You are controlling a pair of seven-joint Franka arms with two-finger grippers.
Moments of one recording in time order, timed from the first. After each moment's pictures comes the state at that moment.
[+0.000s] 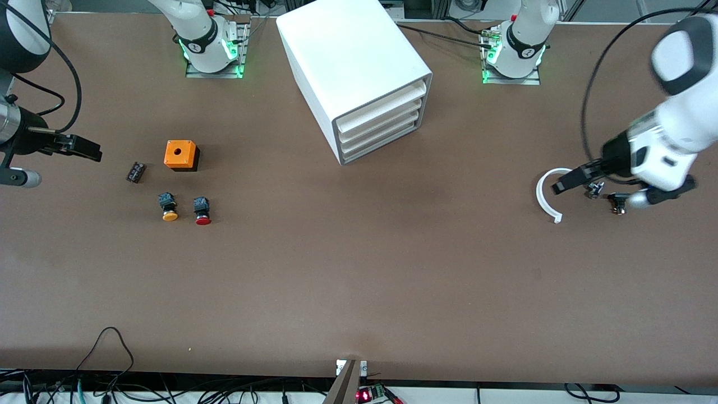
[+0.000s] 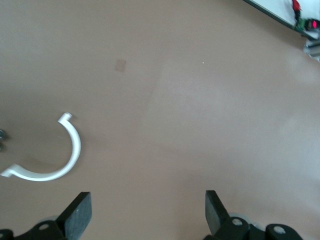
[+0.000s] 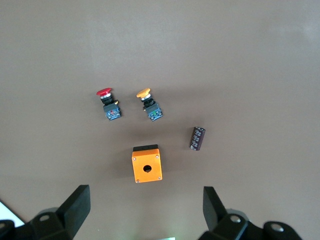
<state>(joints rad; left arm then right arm) 0.05 0.06 -0.05 -1.74 -0.23 1.83 -0.25 -0.03 0.09 0.01 -1.61 -0.09 1.57 0.08</state>
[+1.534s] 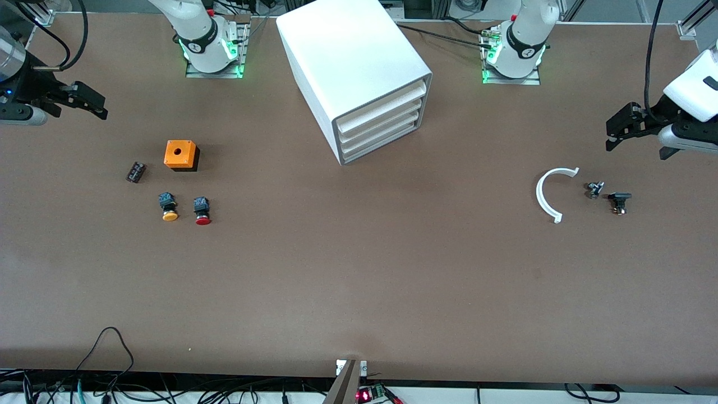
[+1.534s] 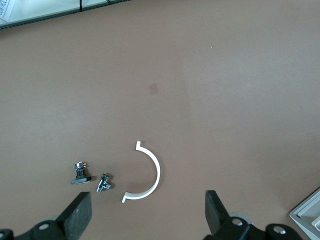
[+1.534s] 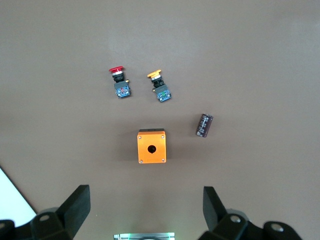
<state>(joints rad) 0.03 -0.04 -0.07 -1.67 0.02 1.73 0.16 -0.03 -0.20 -0.01 -1.92 -0.04 1.66 0.00</state>
